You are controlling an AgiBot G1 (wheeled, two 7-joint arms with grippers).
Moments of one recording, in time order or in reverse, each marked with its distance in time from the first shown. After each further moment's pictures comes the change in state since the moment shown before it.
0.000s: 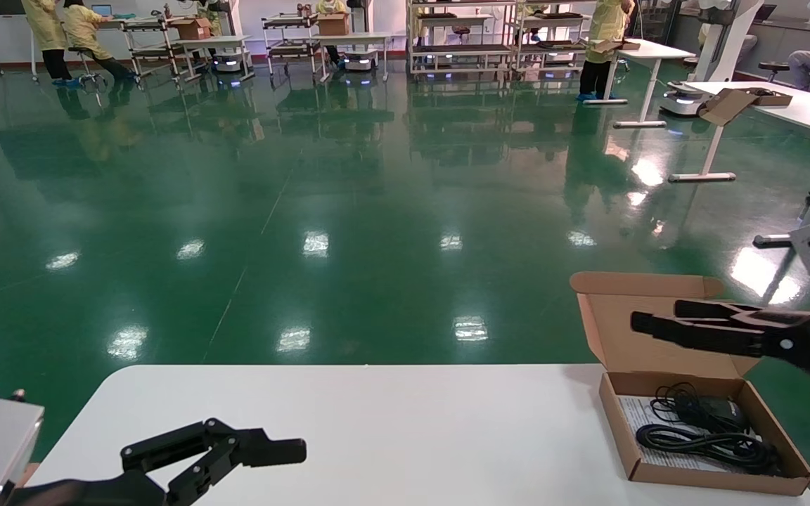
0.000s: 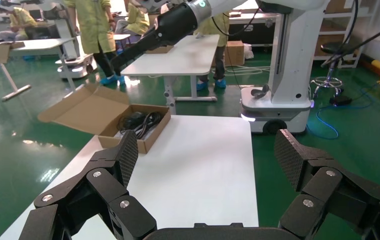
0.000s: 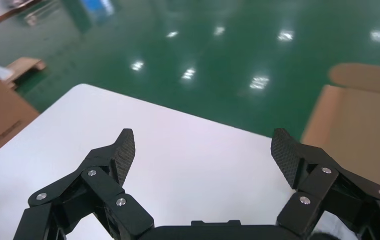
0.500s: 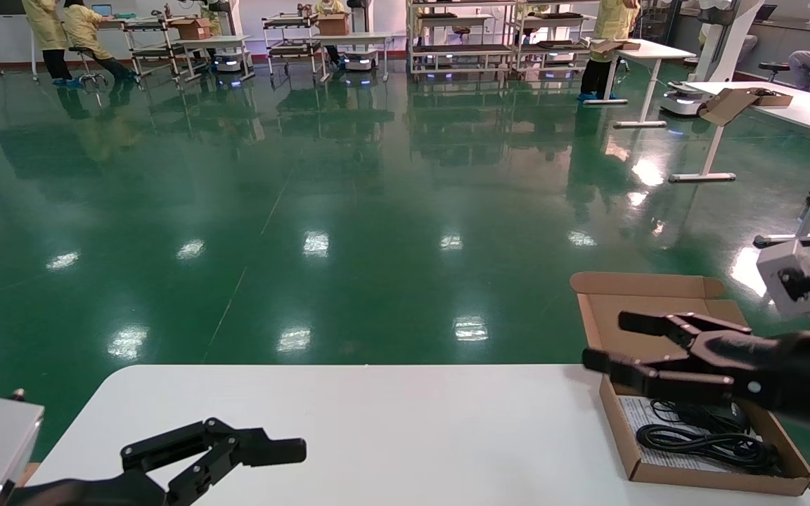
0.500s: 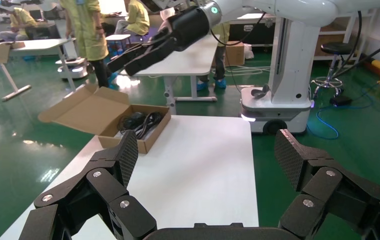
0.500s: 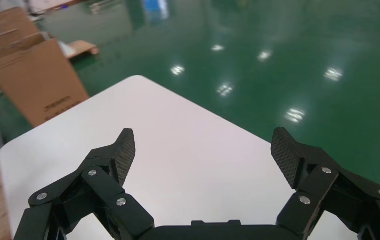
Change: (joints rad) left arm 0.000 0.000 0.000 0.000 0.000 0.000 0.000; right arm -0.205 0.041 0.101 0.304 0.136 -0.053 -0.074
